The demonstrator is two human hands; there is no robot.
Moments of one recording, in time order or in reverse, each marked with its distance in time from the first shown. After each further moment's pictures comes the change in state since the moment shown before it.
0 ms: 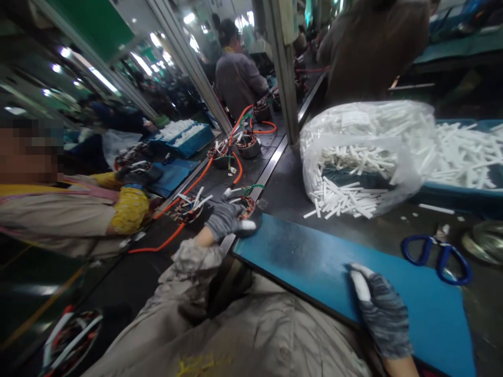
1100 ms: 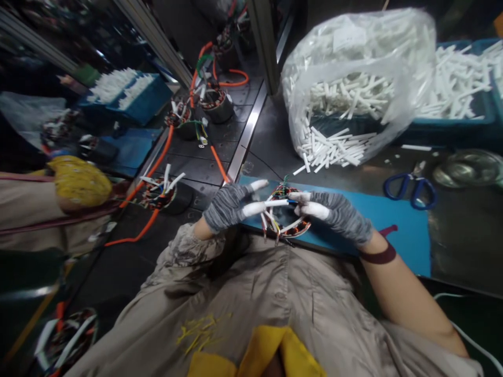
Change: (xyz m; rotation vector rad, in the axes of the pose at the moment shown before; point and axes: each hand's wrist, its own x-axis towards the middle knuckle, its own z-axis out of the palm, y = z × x) left_hand -0.024 0.049 -0.017 -0.723 -0.023 0.220; right_hand 0.058 -0.105 0.013 0.486 -0.700 -0.054
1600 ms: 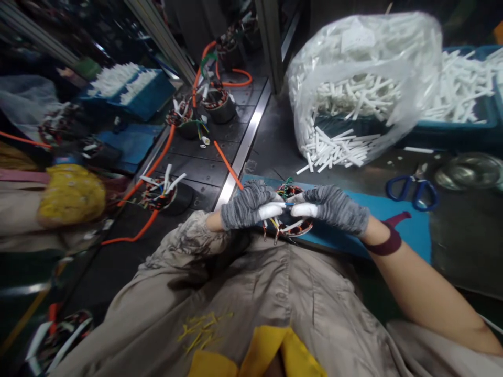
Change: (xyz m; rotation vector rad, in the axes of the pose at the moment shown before) left_hand 0.026 0.033 0.004 0.111 -0.272 0.091; right_hand 0.022 -0.029 -0.002 -0.114 -0.172 0.156
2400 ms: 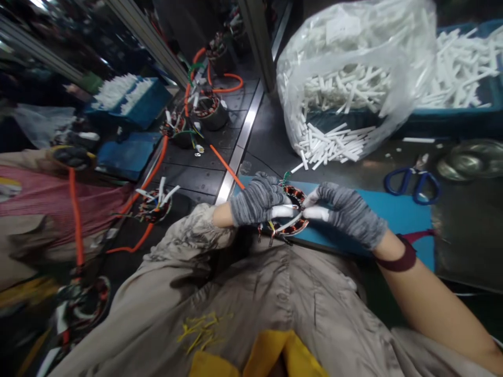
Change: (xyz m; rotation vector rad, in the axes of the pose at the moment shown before) left_hand 0.044 0.014 0.004 0.241 -0.177 0.175; right_hand -0.027 0.019 -0.011 -0.143 0.274 -0.249
